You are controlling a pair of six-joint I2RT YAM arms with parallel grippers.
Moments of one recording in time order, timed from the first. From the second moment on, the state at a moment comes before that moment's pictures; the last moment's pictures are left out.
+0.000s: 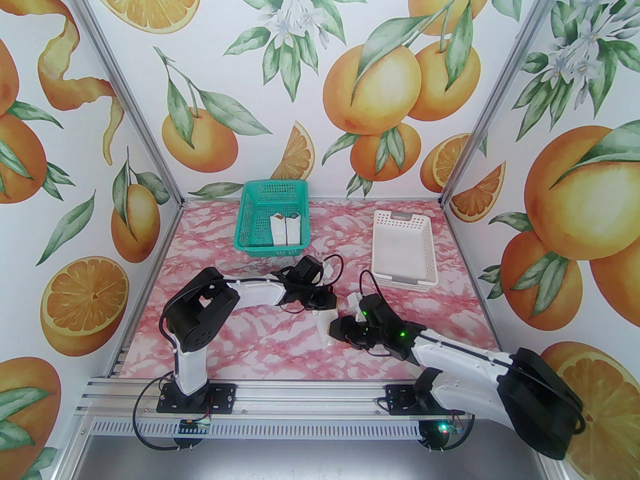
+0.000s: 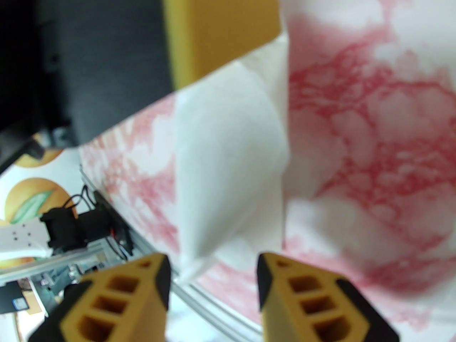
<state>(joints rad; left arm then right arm) -0.81 1.93 1.07 -0.06 0.52 -0.75 0.73 1.16 0.33 0.01 -0.43 1.06</state>
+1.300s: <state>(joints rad) -0.81 1.94 1.08 -0.05 0.51 -0.76 0.76 1.40 0.38 0.17 -0.44 1.05</state>
